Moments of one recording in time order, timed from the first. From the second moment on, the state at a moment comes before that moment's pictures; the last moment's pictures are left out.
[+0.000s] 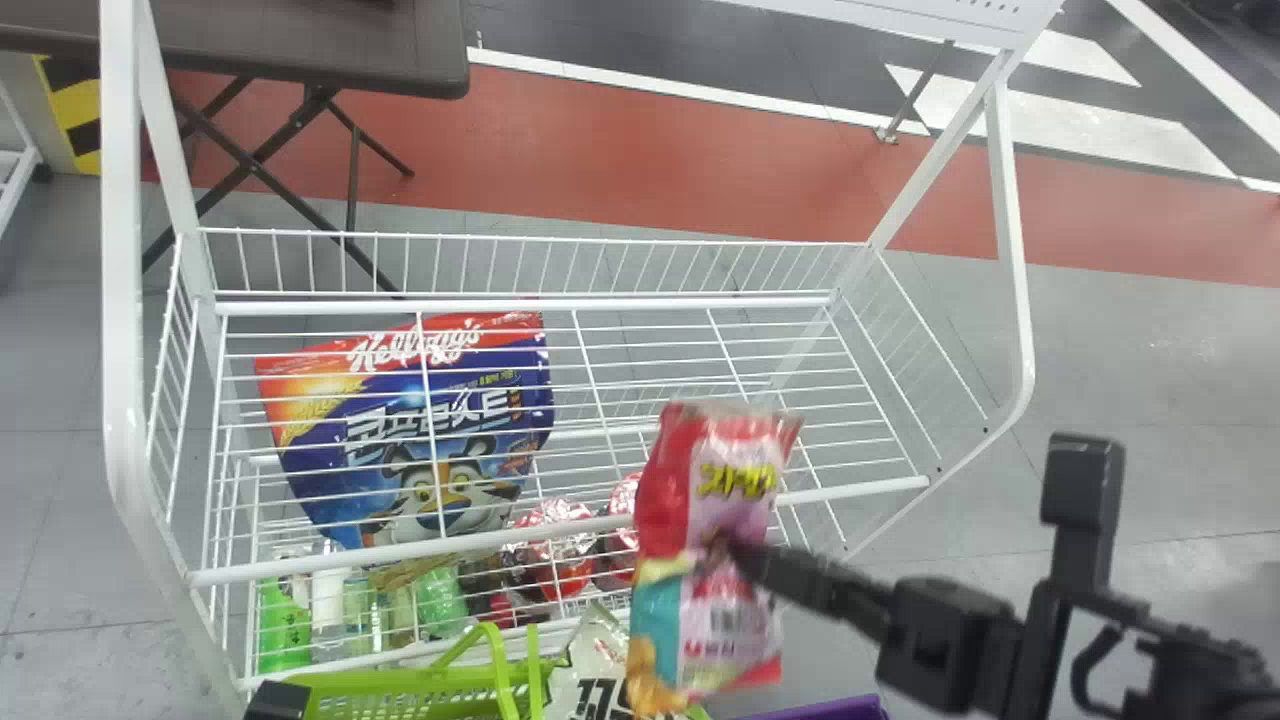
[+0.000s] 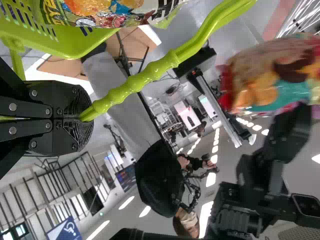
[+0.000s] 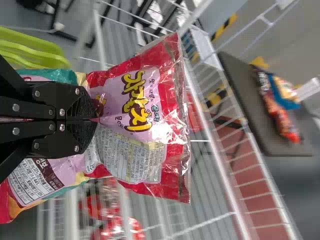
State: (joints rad) left arm 0.47 0.07 -0.27 -1.80 0.00 0.79 -1.41; right arm 0.59 0.00 -0.60 -2.68 -0.42 1.51 0.64
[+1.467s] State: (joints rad) left arm 0.48 0.07 -0.27 -1.82 0.00 0.78 -1.41; right arm 0.64 0.00 -0.25 -2.43 -0.44 1.57 0.49
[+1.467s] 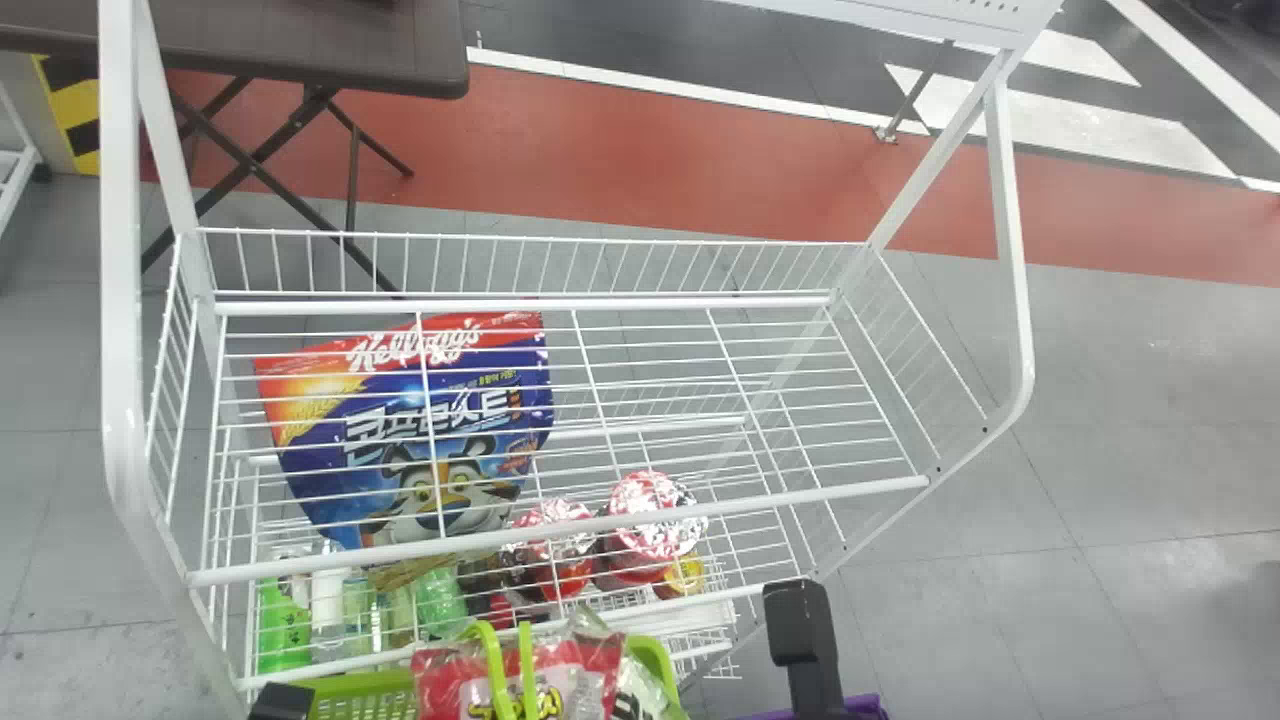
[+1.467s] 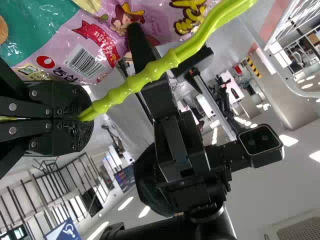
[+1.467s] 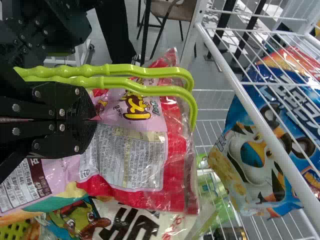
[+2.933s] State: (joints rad) left arm 0.49 0.07 -0.29 -1.82 -0.01 0.78 -1.41; right arm 0.76 0.00 -0.20 -2.40 -0.21 0.12 0.33
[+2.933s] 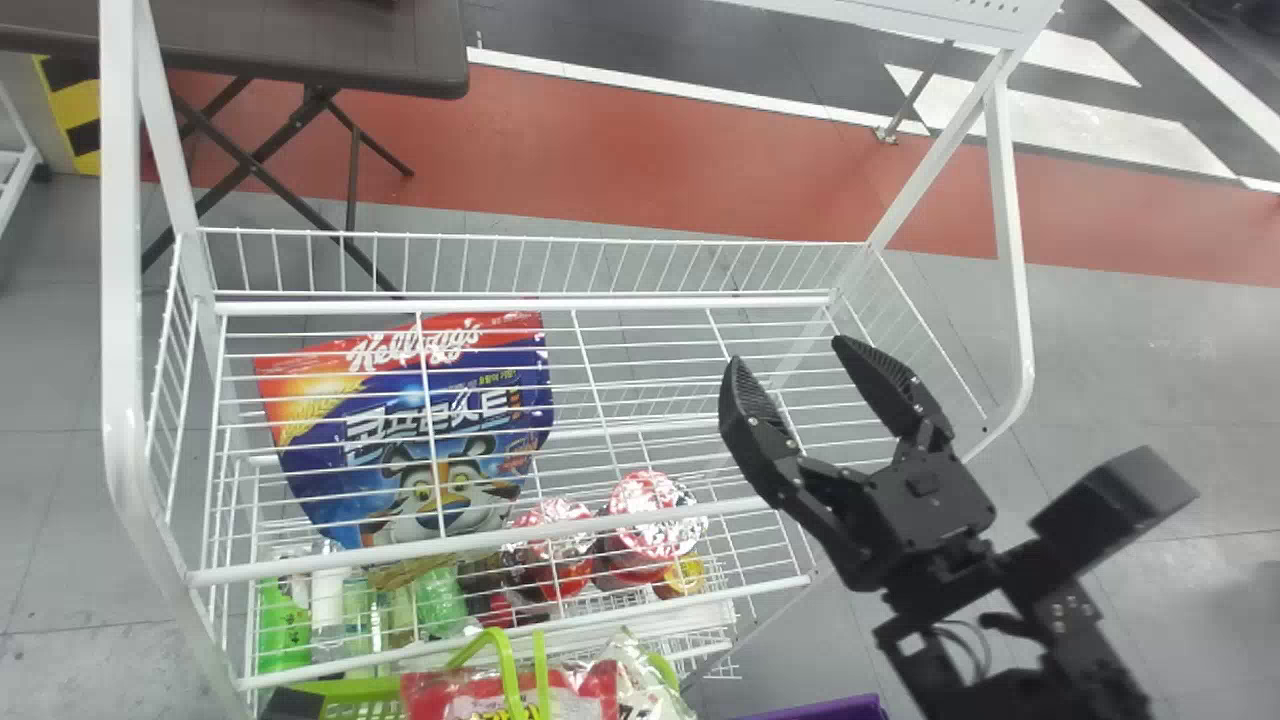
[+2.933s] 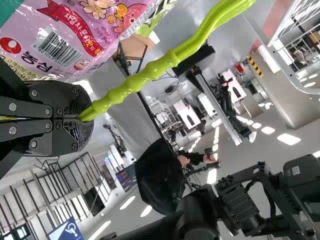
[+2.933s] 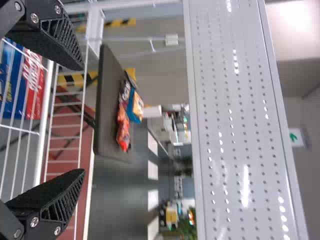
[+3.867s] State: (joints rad) left arm 0.49 0.07 -0.28 -1.82 -0.01 0.76 -1.41; right arm 0.78 0.00 -0.08 -2.39 -0.15 0.12 0.23
